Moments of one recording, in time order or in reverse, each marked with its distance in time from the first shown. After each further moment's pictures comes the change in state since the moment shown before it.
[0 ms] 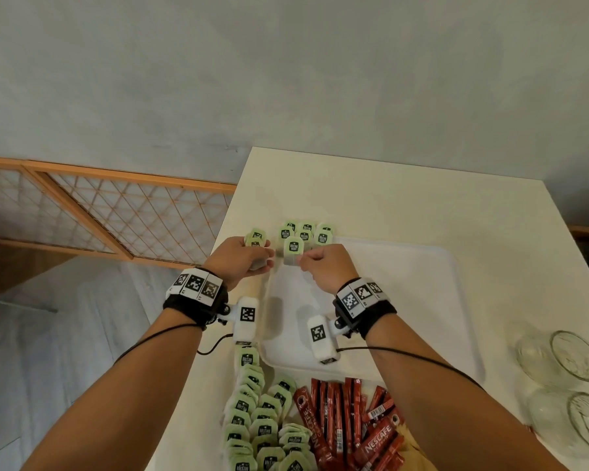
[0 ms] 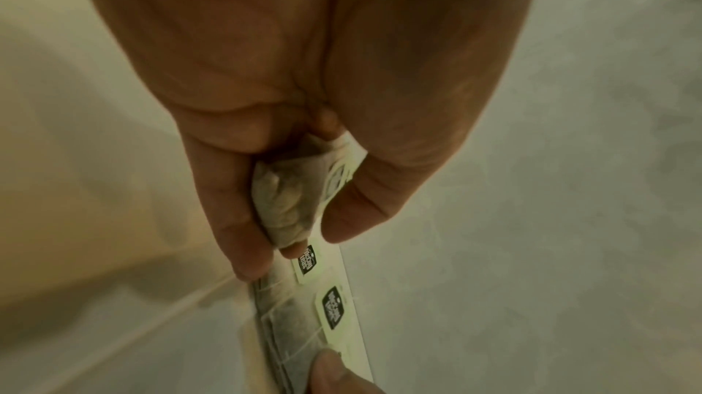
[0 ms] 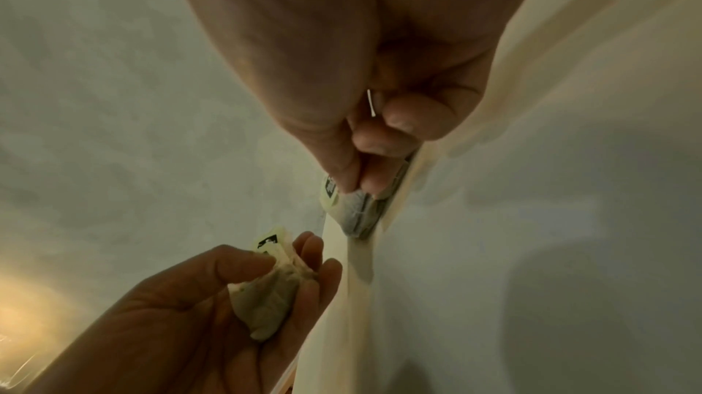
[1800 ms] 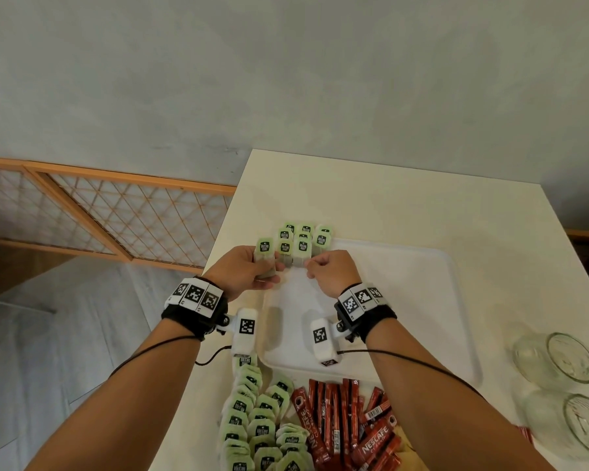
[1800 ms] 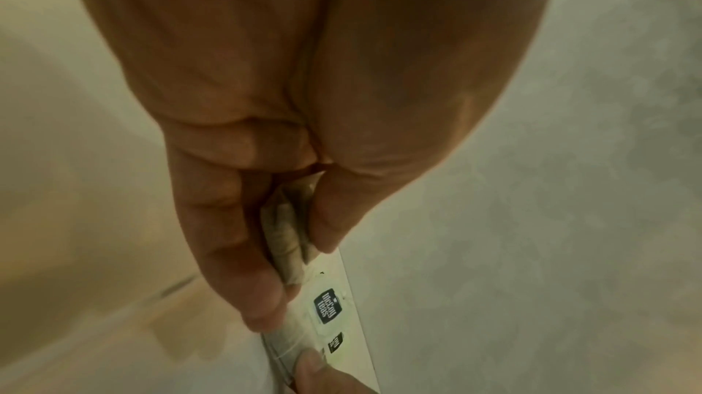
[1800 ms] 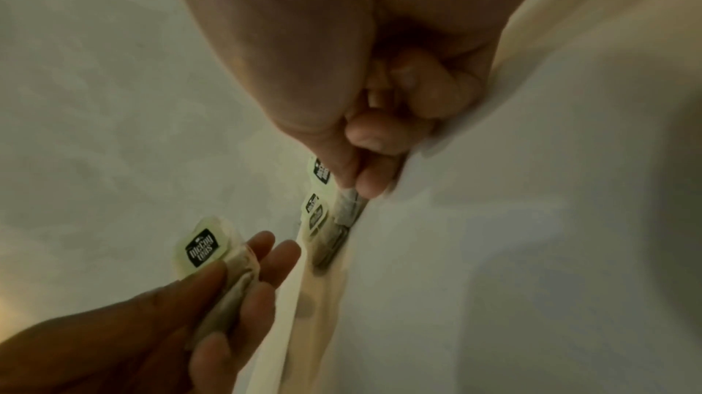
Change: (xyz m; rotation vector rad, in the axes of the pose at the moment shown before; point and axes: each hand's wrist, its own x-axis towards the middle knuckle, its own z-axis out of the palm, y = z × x) left_hand -0.018 -0.007 0.006 0.105 -0.153 0.042; right_hand -0.003 0.007 -0.003 -0.053 0.043 0.073
